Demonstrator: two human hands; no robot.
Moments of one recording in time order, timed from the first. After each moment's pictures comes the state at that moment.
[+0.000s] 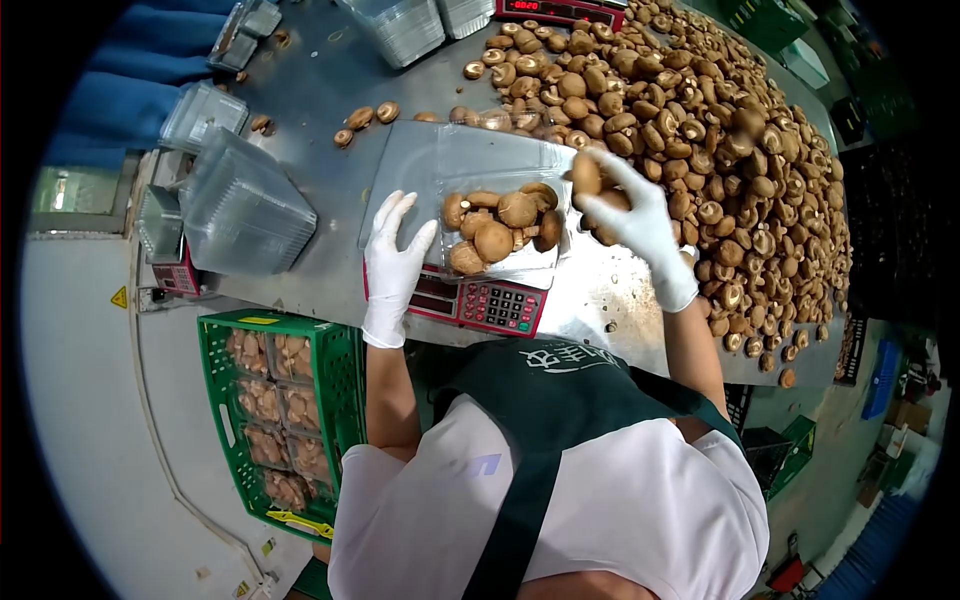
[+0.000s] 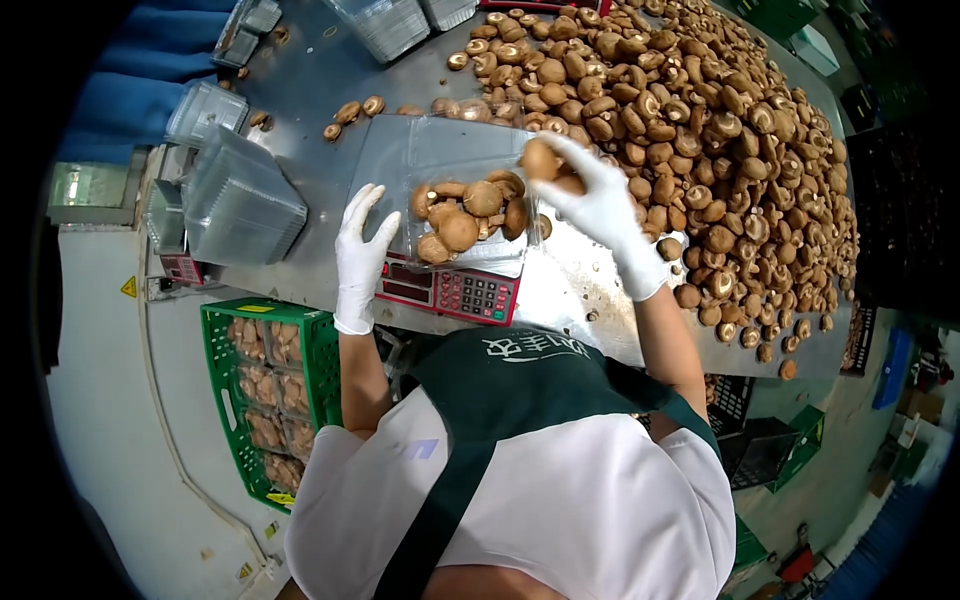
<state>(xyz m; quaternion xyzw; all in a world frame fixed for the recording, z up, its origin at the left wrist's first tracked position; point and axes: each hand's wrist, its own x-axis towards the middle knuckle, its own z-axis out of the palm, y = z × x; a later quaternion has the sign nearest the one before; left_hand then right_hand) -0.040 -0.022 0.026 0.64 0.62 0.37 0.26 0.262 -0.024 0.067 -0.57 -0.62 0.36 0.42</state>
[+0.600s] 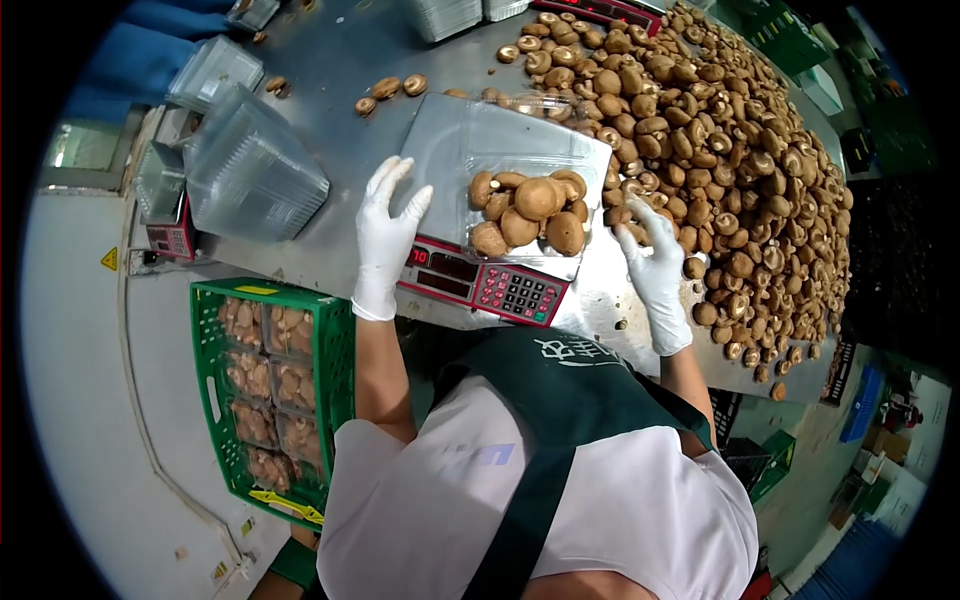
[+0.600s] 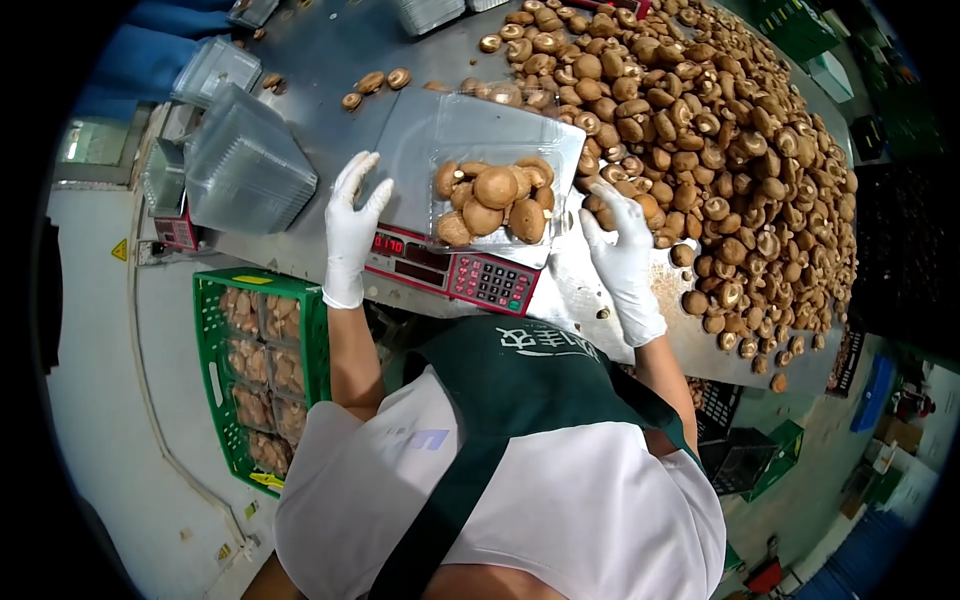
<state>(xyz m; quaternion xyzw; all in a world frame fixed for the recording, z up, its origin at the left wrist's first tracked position) -0.075 -0.010 0.022 0.64 0.60 0.43 0.22 0.248 -0.072 0.023 -0.63 -0.65 0.13 0.40</state>
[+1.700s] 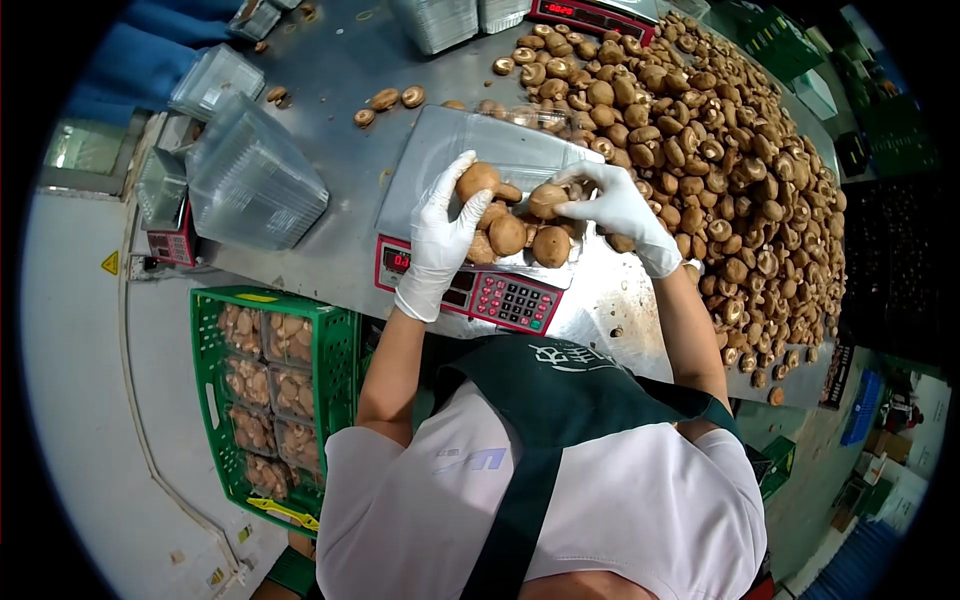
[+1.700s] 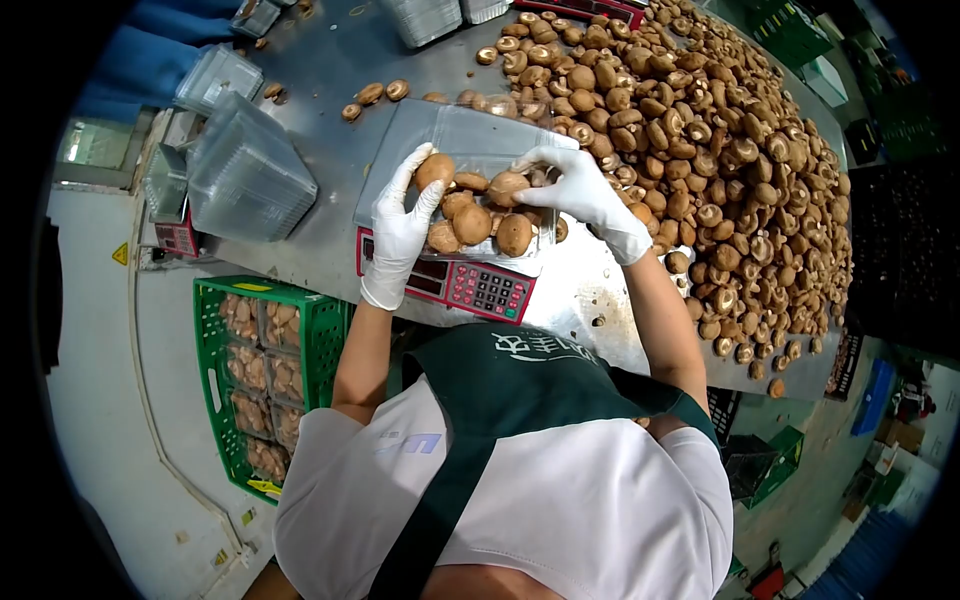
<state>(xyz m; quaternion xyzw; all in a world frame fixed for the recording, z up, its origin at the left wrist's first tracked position) -0.013 -0.007 0.030 0.64 0.48 0.50 0.33 0.231 0.016 0.048 -0.52 -0.66 0.47 0.27</state>
